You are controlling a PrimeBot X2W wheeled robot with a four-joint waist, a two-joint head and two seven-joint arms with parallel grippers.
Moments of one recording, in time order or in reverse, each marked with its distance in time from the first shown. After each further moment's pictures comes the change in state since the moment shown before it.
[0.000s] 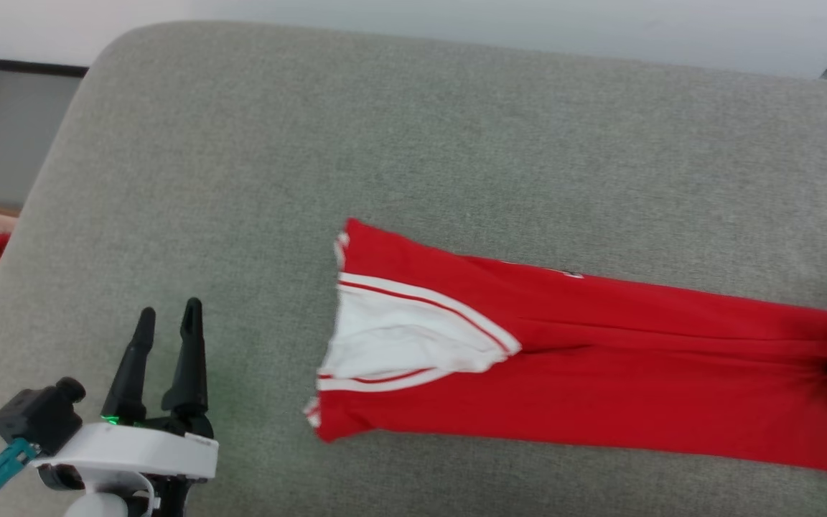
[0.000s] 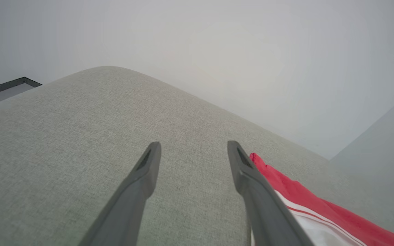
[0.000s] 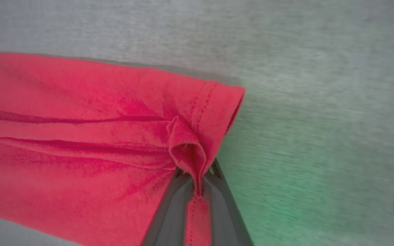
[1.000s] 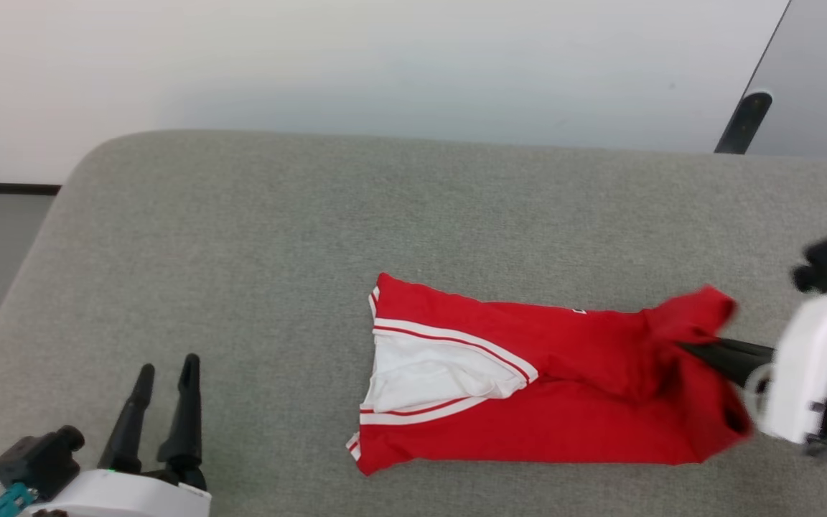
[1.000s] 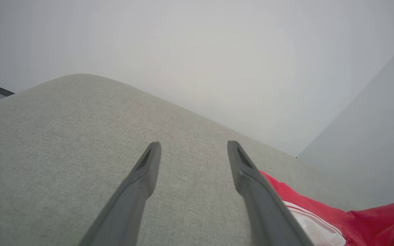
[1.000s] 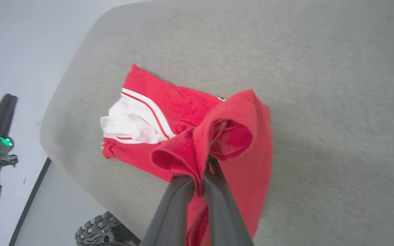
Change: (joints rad) left arm 0.113 0.034 -0.005 -0.007 -0.033 0.001 0.018; right arm 0.033 0.134 0.073 -0.359 0.151 -0.004 0.127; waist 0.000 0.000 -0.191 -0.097
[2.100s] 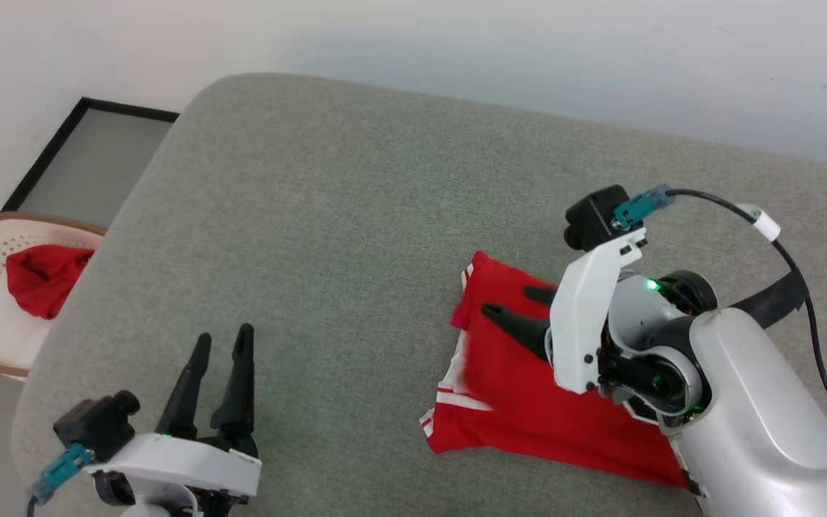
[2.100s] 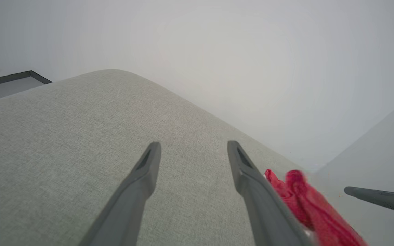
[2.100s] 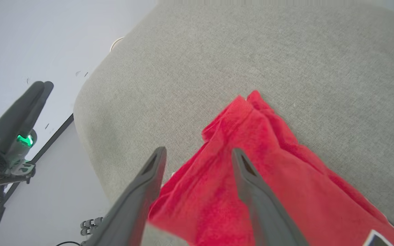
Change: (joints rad) left arm -0.114 -0.065 -0.094 0.081 -0.027 -0.004 -0.016; right arm -0.310 0.245 0.377 0.370 -0.196 0.000 -0.239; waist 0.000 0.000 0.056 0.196
